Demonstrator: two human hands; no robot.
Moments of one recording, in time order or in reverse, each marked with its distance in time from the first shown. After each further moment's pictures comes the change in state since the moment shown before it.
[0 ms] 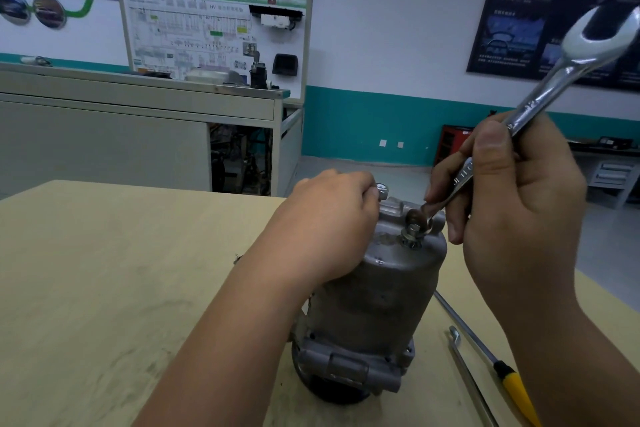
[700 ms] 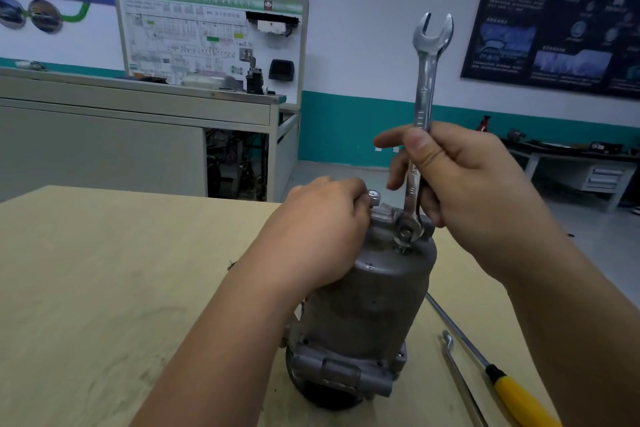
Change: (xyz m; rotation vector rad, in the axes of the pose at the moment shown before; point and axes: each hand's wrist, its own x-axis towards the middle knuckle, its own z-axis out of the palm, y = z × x) left_hand -0.002 0.001 -0.002 -0.005 0.011 0.021; right_hand 0.029 -0.008 -0.001 -0.165 -0.357 0.321
